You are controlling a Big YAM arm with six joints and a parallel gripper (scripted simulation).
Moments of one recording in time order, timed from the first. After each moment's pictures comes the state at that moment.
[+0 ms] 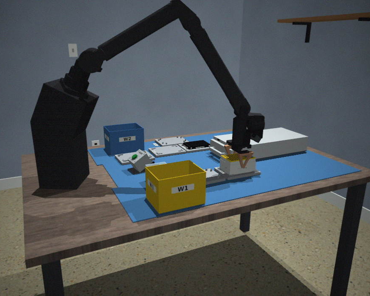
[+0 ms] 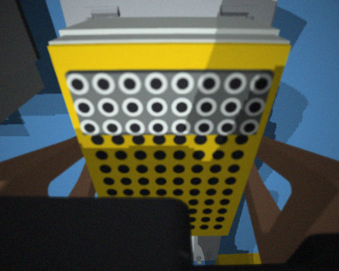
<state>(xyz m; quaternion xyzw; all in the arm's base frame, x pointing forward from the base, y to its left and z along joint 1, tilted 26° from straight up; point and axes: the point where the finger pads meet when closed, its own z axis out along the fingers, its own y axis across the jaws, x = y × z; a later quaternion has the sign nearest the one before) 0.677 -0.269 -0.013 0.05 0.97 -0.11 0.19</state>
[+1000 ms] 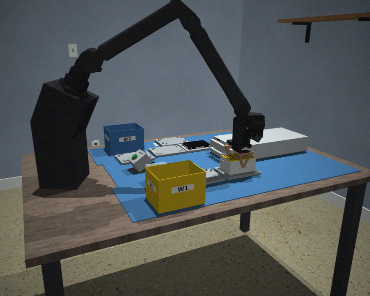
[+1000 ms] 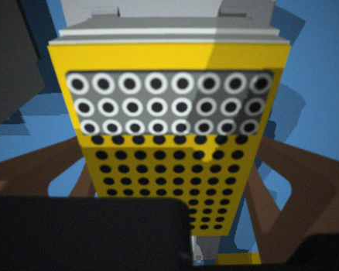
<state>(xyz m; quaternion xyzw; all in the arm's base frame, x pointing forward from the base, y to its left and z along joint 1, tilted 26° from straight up) 0.676 -0.269 -0.011 0.05 0.97 -0.11 0.19</state>
